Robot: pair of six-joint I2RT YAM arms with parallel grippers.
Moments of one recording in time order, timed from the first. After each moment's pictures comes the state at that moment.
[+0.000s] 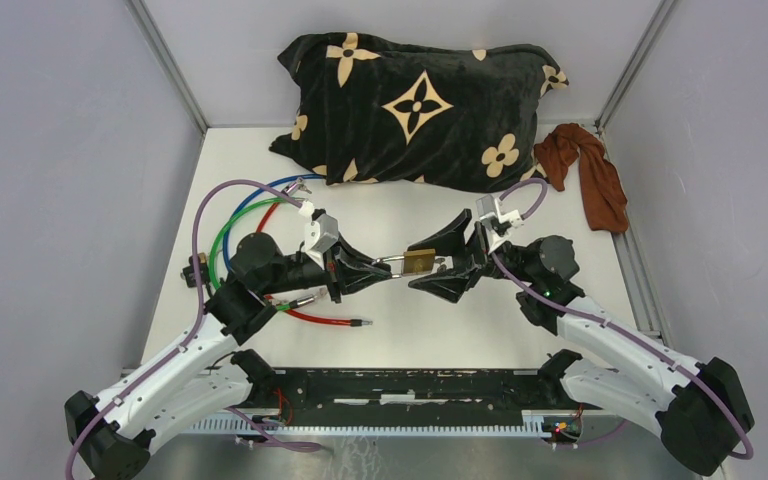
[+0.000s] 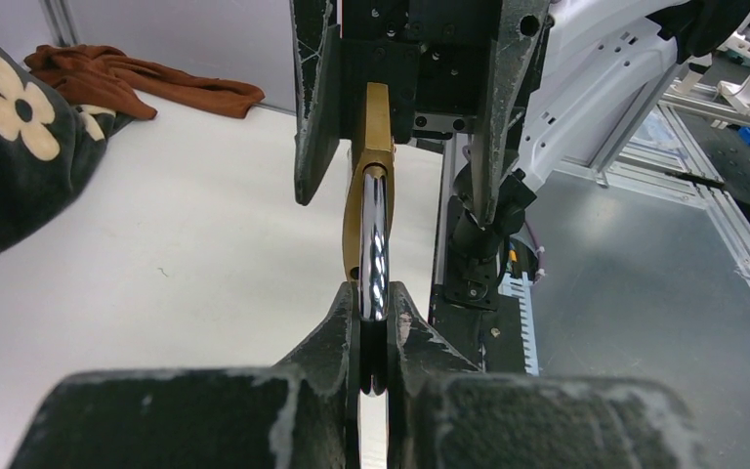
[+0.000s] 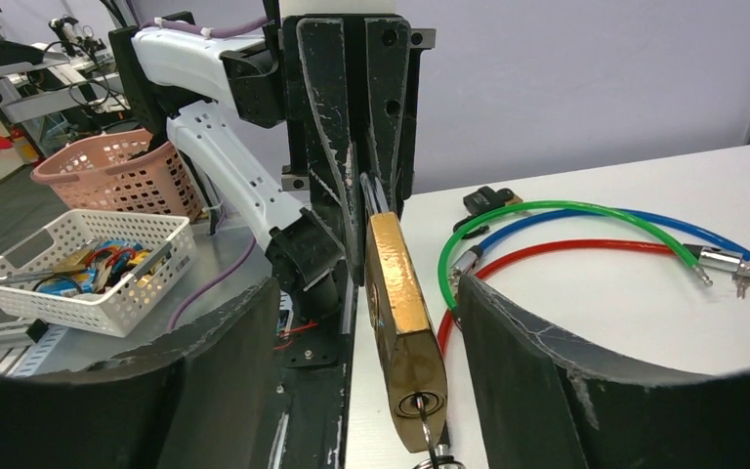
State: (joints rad) left arm -0.71 0.77 0.66 0.19 0.70 -0.23; right arm 0.66 0.95 0.55 0.81 -0.84 0.48
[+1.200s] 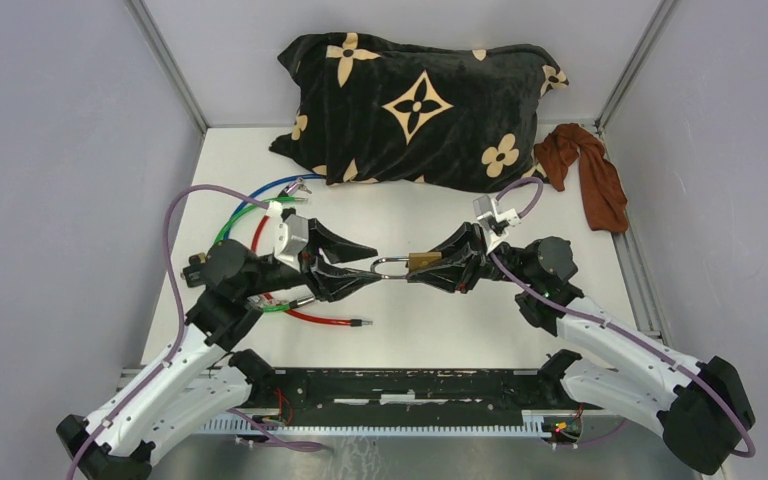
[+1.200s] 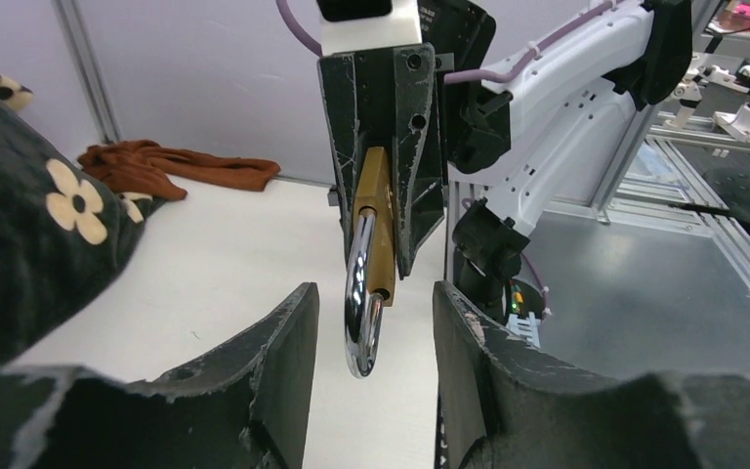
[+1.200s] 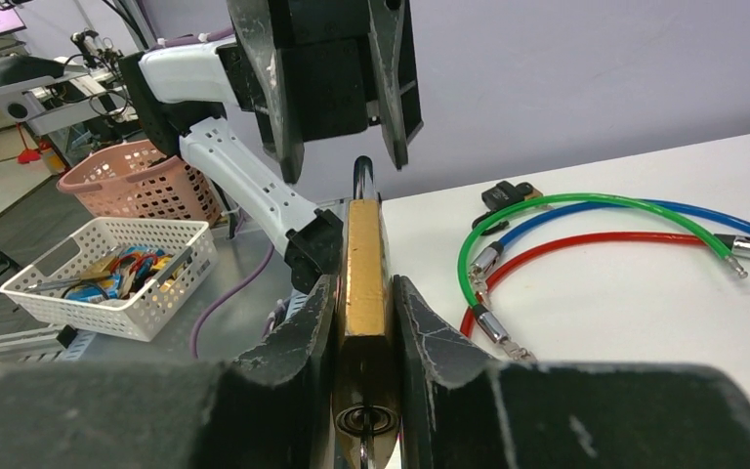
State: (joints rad) left arm -0.66 0.69 0.69 0.24 0.74 -0.24; right arm 0.69 0.95 0.55 0.80 -0.81 0.52
